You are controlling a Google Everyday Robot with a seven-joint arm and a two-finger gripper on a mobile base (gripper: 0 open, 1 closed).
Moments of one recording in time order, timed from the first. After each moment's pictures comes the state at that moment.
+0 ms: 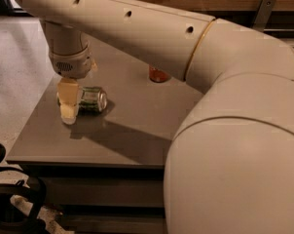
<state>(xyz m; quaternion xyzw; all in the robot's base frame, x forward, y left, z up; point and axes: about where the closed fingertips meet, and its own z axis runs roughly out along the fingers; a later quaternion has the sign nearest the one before) 0.558 0.158 0.850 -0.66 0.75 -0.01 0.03</state>
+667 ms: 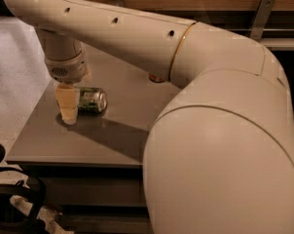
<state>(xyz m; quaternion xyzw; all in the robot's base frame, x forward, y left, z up) 0.564 0.178 0.831 -0.68 0.74 -0.01 0.02</state>
